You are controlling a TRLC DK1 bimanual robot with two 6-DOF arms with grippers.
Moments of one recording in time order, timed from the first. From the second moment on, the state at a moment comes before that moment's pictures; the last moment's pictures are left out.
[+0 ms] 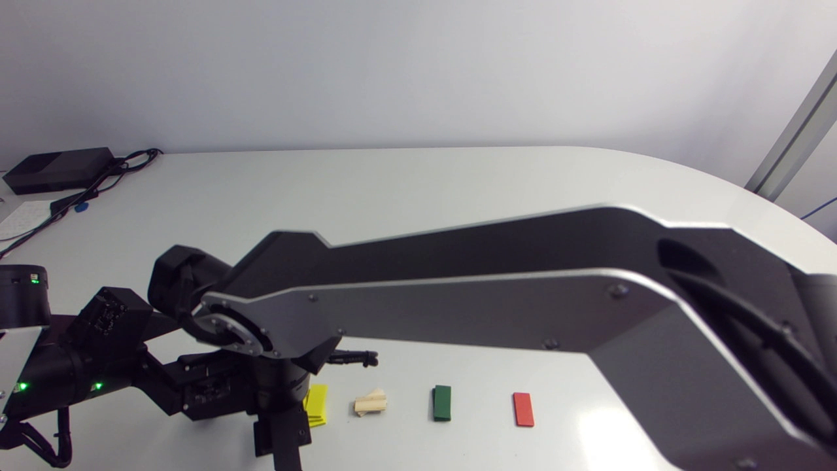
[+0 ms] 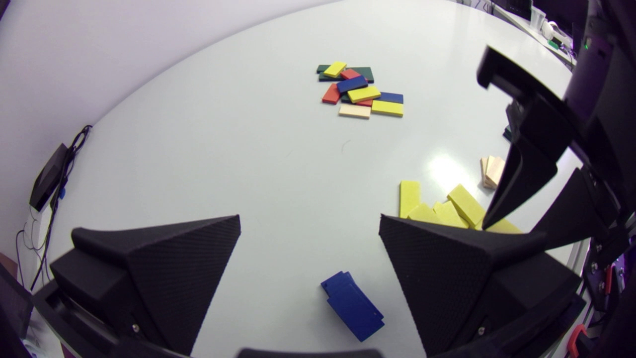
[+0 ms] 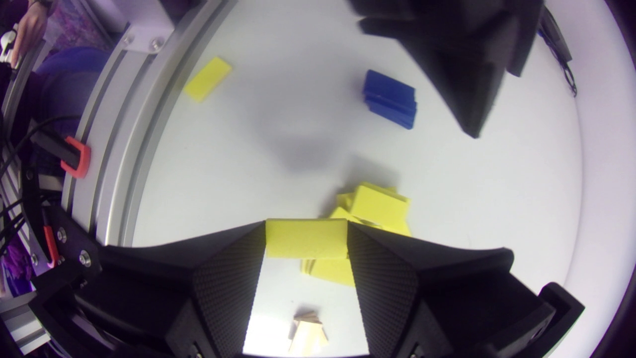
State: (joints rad) left arm 0.24 0.91 0.36 -0.29 0.44 0.69; right arm 1.15 2.14 1.75 -0.80 -0.11 -0.73
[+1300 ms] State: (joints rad) left arm 0.28 0.93 0.36 -0.29 0.47 0.73; right arm 1.09 2.33 1.95 -0.92 -0.10 -0.58
